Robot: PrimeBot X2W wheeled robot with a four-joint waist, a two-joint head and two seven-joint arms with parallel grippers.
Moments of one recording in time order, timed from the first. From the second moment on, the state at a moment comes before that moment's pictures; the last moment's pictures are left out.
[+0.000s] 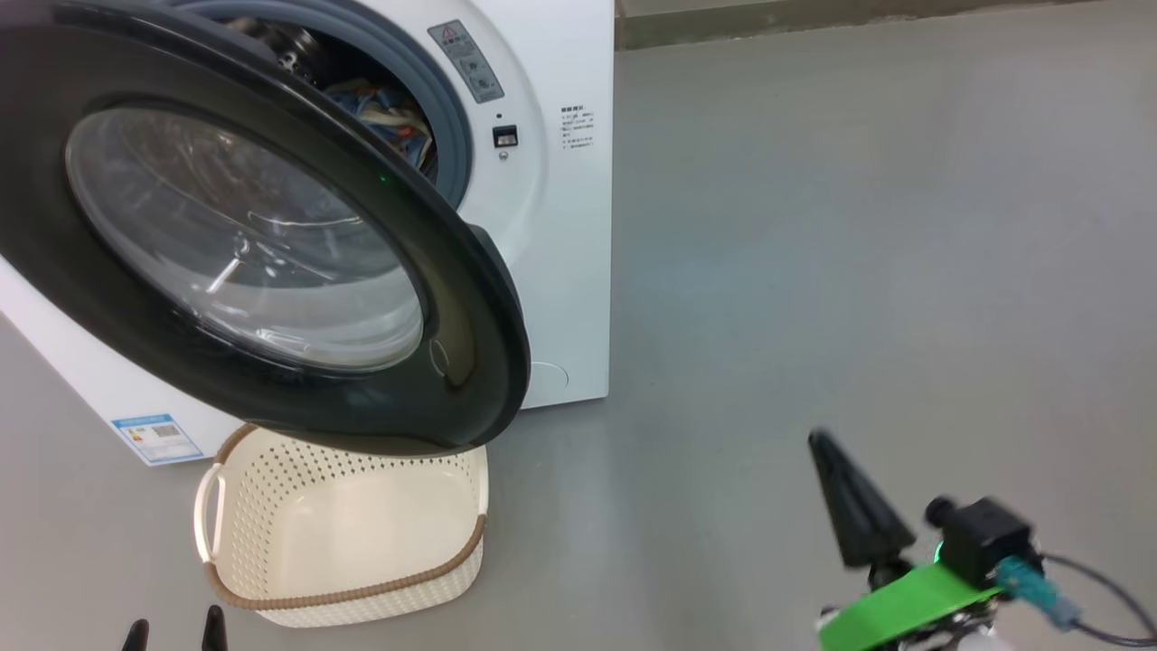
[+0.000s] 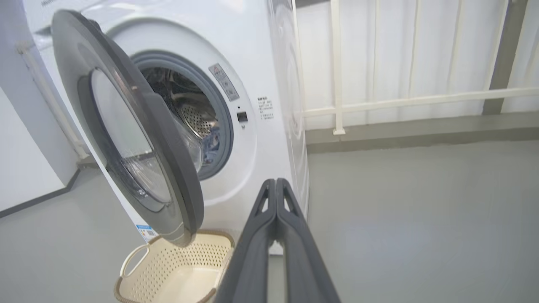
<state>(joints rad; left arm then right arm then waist) 0.22 0.05 0.19 0.06 -0.22 -0.13 -0.26 -0.08 -0.05 0.12 0.18 0.24 0.13 -0.25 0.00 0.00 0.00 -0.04</state>
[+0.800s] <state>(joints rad) 0.17 0.04 0.14 0.09 -0.26 -0.13 -0.26 -0.27 -0.12 0.55 -0.23 0.18 0.13 -0.26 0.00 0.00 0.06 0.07</state>
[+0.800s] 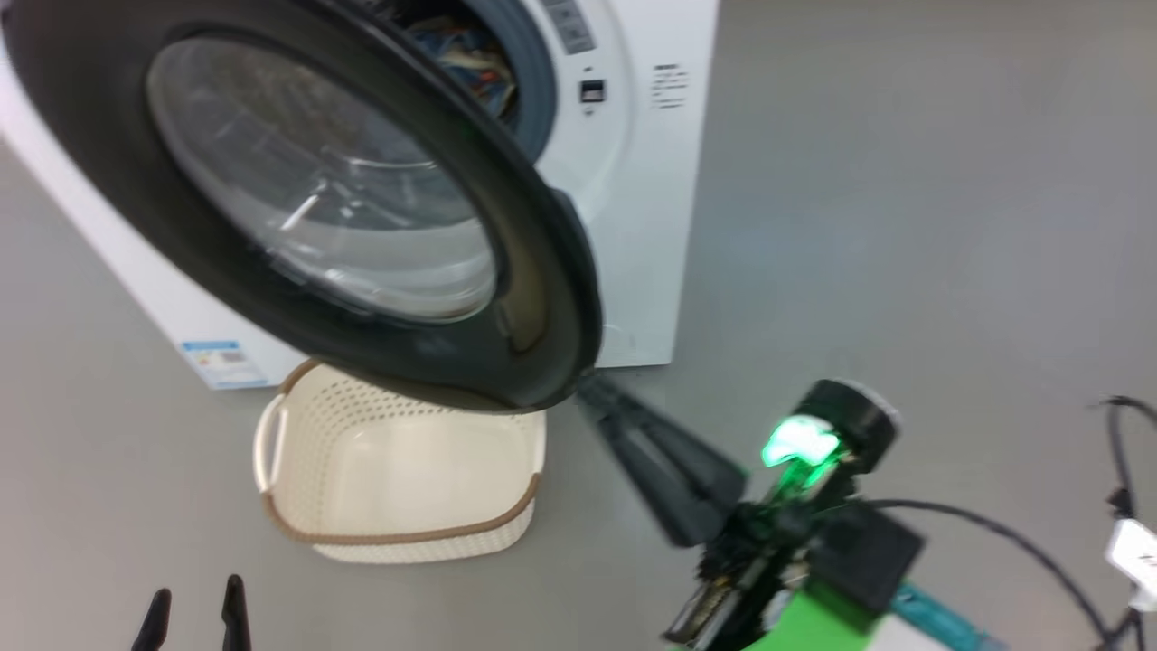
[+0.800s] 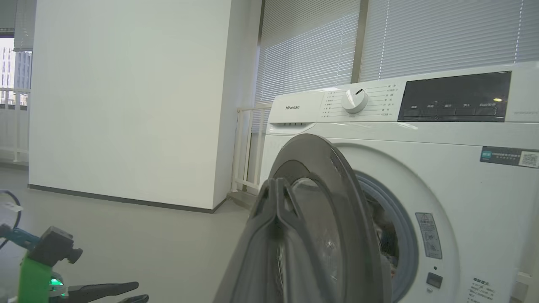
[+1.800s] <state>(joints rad) -0.02 0.05 0.03 0.07 -0.34 -0.13 -0.26 -0.51 -0.13 0.65 0.19 0.23 0.13 -0.26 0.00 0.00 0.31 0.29</state>
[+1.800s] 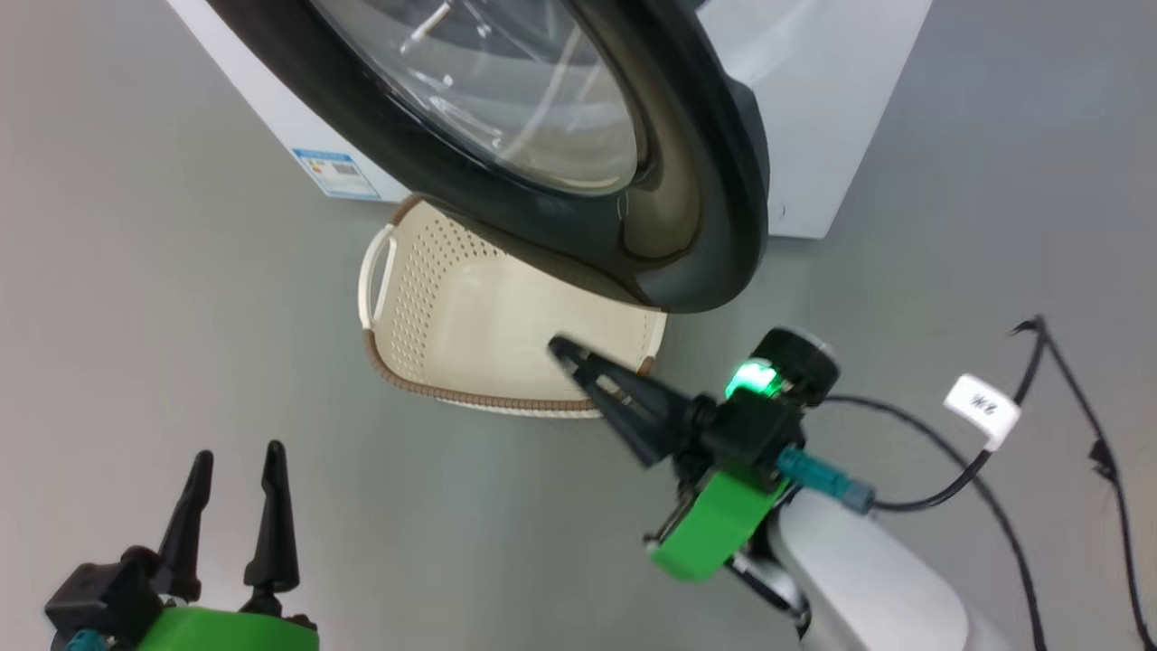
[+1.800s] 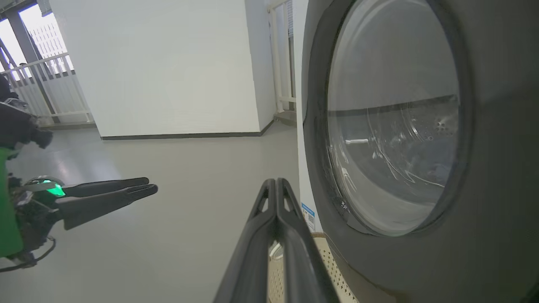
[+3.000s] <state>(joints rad) -0.16 0.10 -0.05 0.06 -0.41 -0.13 -0.26 -0.93 -0.07 0.26 0.36 0.11 0.13 -0.26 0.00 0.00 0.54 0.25</state>
